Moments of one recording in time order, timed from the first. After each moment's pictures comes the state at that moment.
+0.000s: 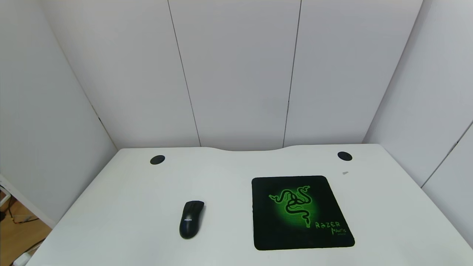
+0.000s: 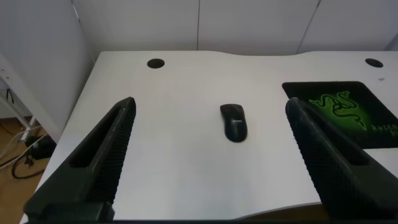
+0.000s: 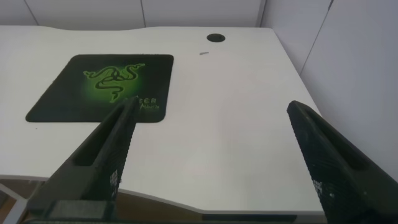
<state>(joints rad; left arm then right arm) 0.00 0.32 -0.37 0.07 -0.03 -0.05 0.00 0.00 0.00 0.00 0.00 0.02</state>
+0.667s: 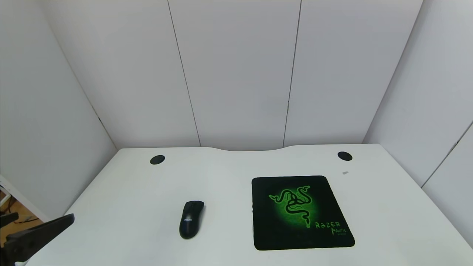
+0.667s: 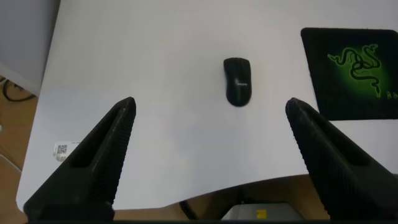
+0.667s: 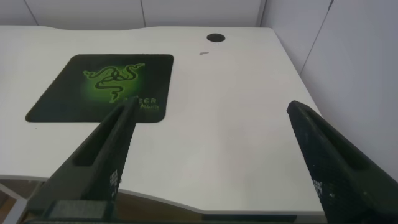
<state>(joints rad) 0.00 0.86 -0.69 0.29 -0.04 -0.09 0.00 0.00 0.00 0.00 0.00 0.02</state>
